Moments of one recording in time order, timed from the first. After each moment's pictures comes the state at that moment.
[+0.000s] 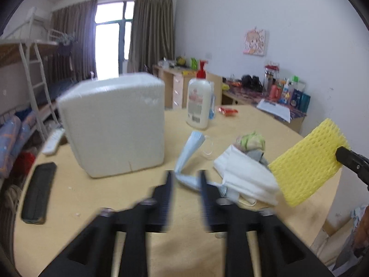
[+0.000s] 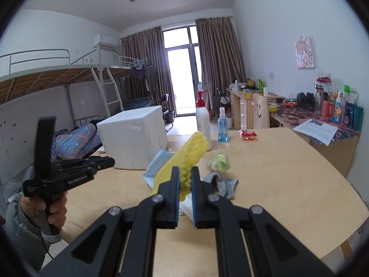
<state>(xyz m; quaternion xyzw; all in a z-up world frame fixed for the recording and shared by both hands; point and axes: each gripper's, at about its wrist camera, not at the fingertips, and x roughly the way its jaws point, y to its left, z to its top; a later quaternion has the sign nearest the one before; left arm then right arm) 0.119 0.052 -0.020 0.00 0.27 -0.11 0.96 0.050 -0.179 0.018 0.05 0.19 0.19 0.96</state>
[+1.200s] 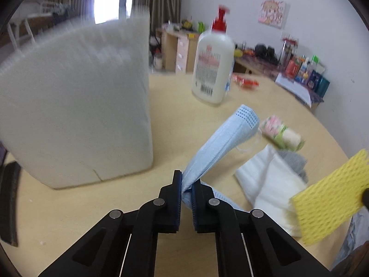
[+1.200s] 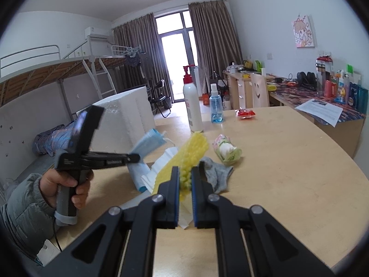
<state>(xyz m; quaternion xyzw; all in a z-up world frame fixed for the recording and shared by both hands) 0.224 0.036 -0.055 -0.01 0.39 -0.10 0.91 0.082 -0.189 -0.008 0.06 0.23 0.19 0.95</state>
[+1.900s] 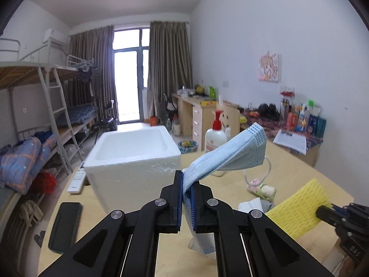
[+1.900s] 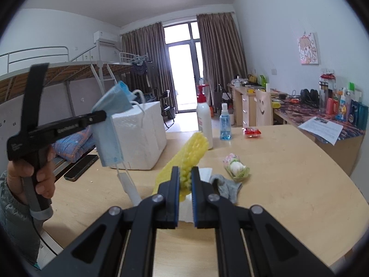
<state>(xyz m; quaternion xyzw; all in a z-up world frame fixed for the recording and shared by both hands) 0.115 0.058 0.060 0.02 0.19 -0.04 0.98 0.064 -0.174 0.022 0.04 0.19 0.20 0.96</state>
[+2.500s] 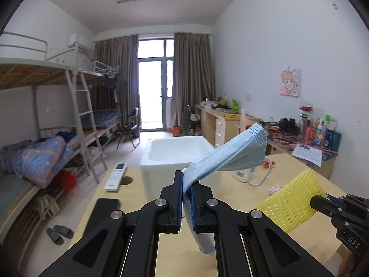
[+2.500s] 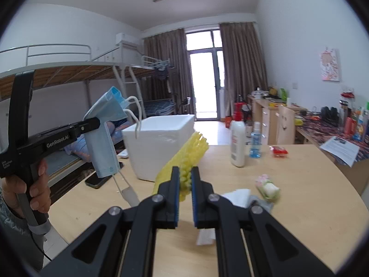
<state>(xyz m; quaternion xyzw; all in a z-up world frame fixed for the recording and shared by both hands) 0.064 0.104 0.073 0.00 0.15 0.03 0.99 0.060 -0.119 0.047 0.02 0.16 0.26 0.95</state>
